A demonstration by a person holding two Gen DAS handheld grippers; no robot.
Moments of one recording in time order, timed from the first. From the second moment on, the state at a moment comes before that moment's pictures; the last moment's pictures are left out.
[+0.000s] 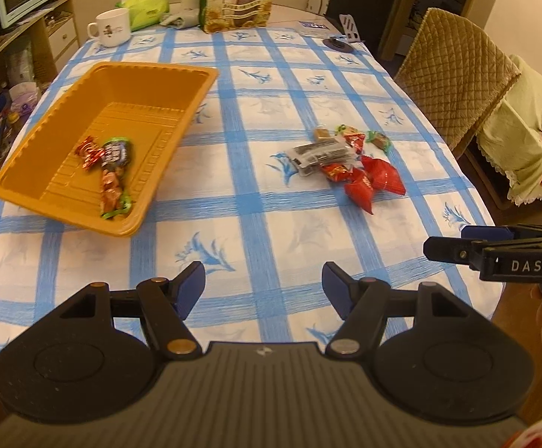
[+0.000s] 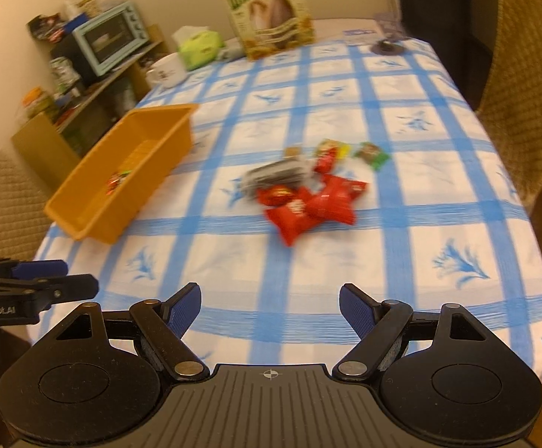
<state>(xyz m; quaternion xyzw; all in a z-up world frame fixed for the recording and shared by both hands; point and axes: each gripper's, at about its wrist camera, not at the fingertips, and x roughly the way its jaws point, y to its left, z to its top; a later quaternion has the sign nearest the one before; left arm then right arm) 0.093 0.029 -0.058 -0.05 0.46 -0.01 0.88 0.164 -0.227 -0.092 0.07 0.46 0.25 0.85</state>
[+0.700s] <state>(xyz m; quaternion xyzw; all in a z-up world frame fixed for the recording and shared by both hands) 0.188 -0.001 -0.081 0.00 0.45 -0.07 0.89 0.234 -0.240 -0.112 0.09 0.46 0.19 0.87</state>
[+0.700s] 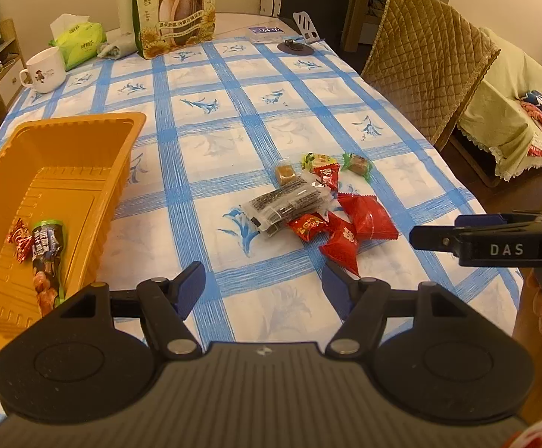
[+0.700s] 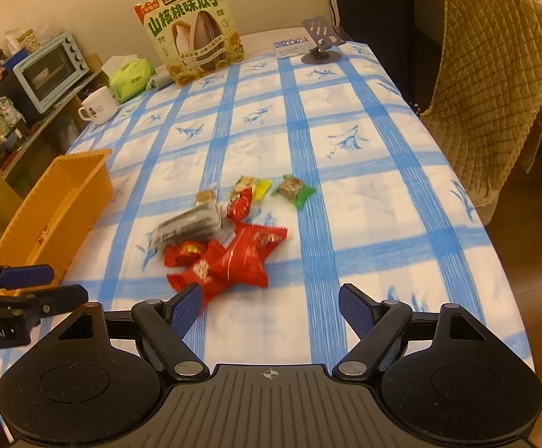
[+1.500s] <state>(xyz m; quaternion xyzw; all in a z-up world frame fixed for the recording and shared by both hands) 0.240 0.006 -0.103 0.03 0.46 -0.09 0.88 0.289 -0.196 -0.149 0.09 0.48 0.16 0.86</state>
